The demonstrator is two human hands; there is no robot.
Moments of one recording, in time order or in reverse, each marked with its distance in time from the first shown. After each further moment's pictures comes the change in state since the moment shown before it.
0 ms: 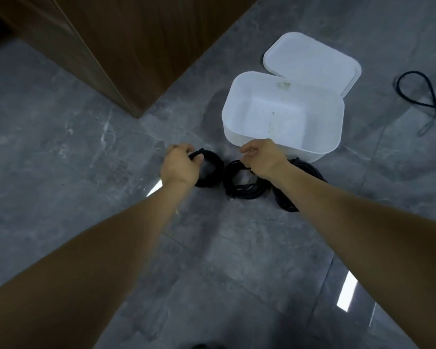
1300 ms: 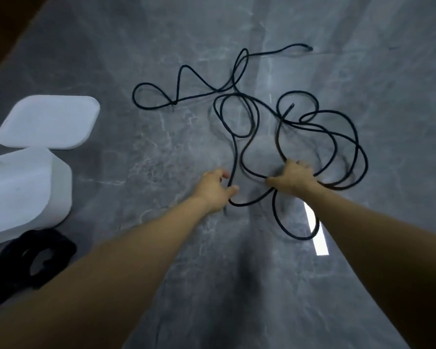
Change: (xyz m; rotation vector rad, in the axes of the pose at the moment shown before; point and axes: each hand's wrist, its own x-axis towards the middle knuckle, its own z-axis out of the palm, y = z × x) left_hand -0.251 0.332 0.365 0.293 -0.786 0.538; right_hand -0.165 0.398 -0.370 -0.183 0.349 0.642
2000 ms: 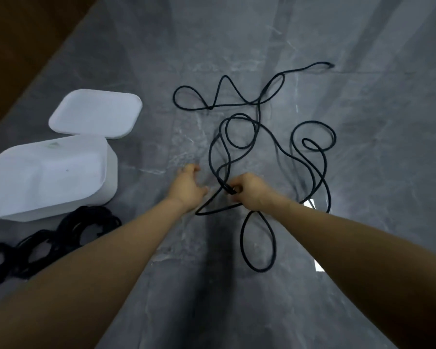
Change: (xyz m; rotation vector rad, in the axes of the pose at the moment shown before) left_hand -0.055 -0.083 -0.080 -0.095 0.217 -0.040; right_hand -0.079 -0.113 0.056 0.050 -0.194 -0.528
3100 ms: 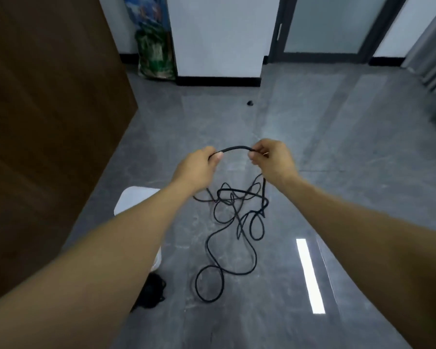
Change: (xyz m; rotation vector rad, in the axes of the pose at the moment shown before) left_hand -0.098 0.299 -0.311 0.157 0.174 0.438; right_hand -0.158 -0.252 -0.333 0.389 0.652 -0.081
